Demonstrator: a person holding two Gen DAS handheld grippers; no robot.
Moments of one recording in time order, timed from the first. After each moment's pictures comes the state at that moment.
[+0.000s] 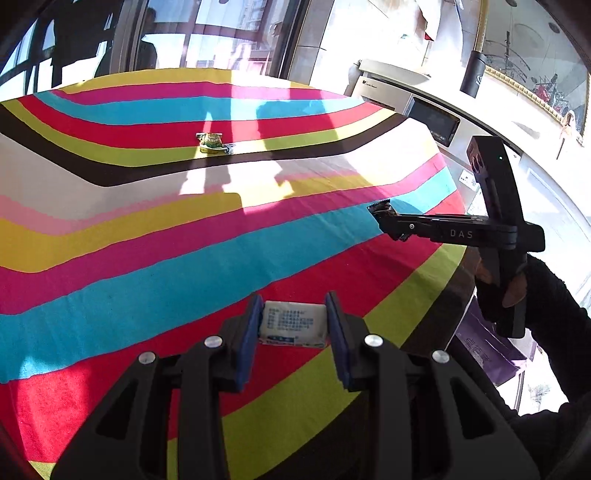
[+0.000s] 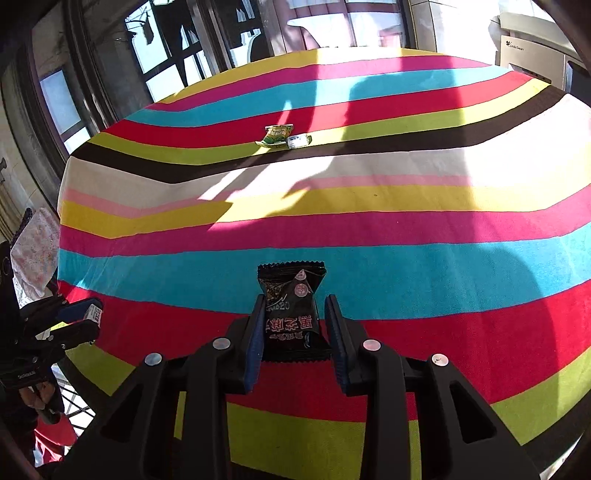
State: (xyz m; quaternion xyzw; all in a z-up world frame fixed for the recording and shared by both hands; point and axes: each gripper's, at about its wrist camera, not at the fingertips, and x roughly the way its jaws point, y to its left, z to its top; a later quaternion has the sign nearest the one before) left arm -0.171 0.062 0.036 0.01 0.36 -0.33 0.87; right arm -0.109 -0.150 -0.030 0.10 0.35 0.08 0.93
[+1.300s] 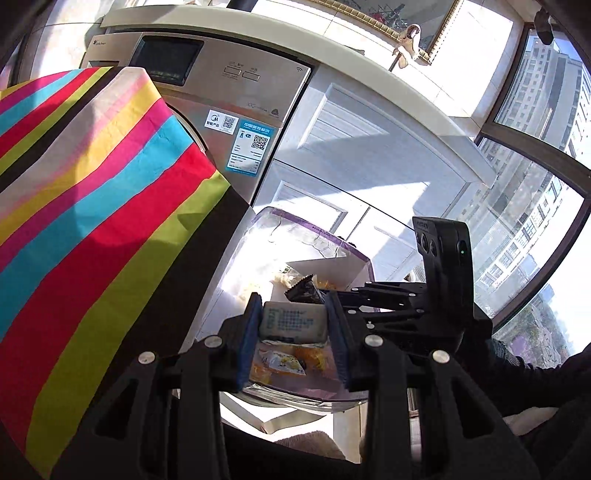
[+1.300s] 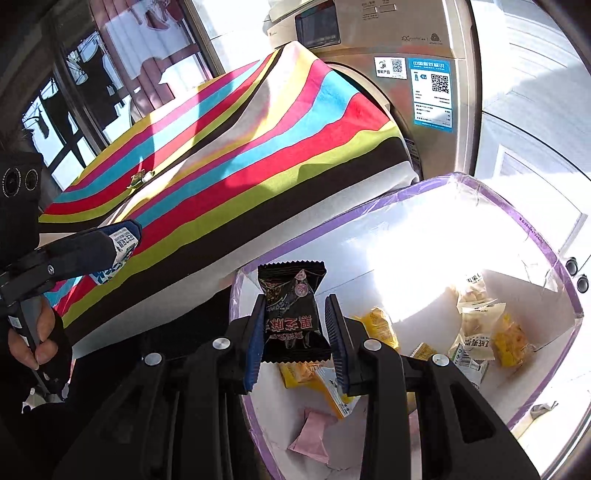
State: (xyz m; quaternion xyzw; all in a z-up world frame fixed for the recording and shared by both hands) left arm -0.277 -0.256 0.056 0.07 0.37 -0.66 0.65; right arm -0.378 -0.313 -0.075 0.24 0.31 -0.15 0.91
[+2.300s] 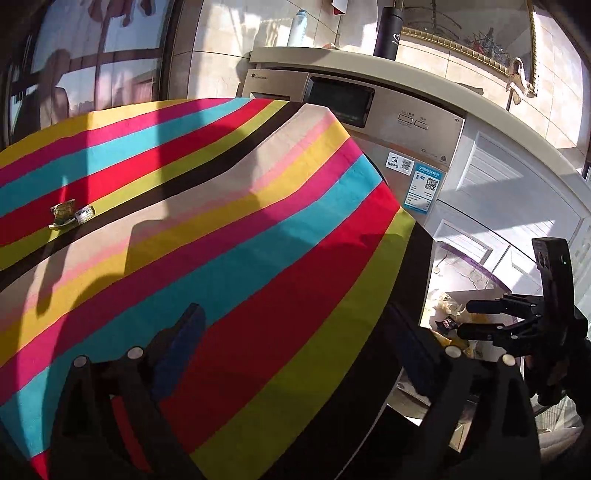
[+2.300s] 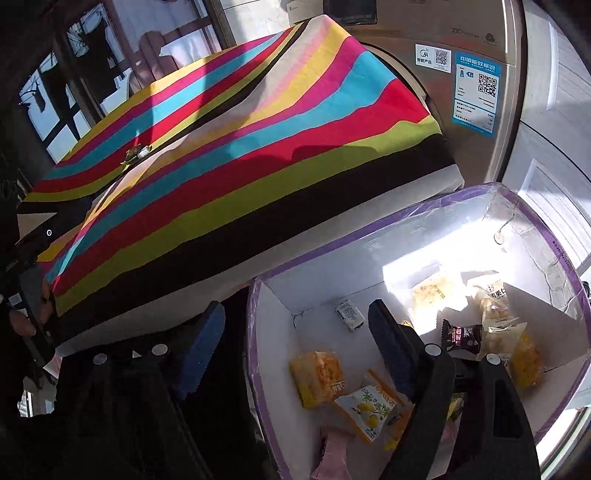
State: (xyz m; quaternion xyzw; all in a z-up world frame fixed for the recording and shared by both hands) left arm -0.175 -0.130 0.049 0.08 0.32 -0.41 0.85; right arm -0.308 -0.286 -0.071 0.20 0.36 -0.12 0.90
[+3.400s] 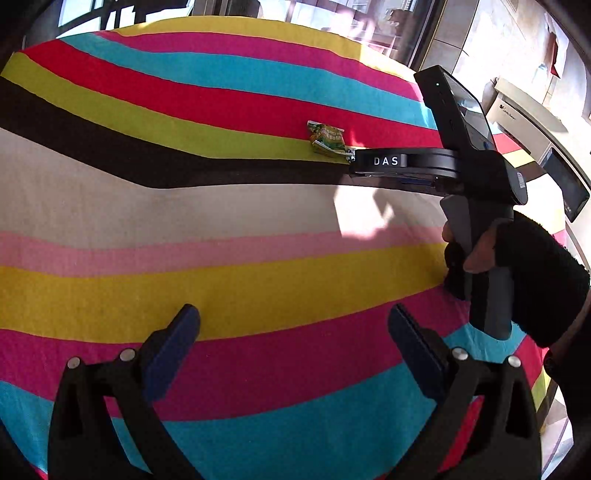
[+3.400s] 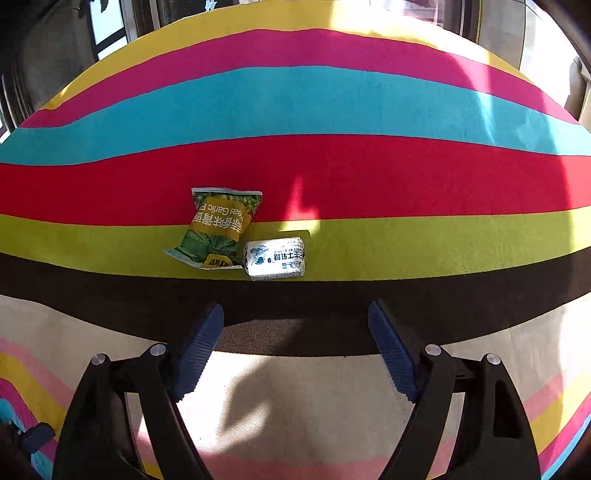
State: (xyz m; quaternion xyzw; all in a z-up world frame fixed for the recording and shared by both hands) left arm -0.022 0.050 0.012 -0.05 0.43 -0.14 0.89; right arm 0.206 -0.125 -0.014 0.04 0.41 -0.03 0.91
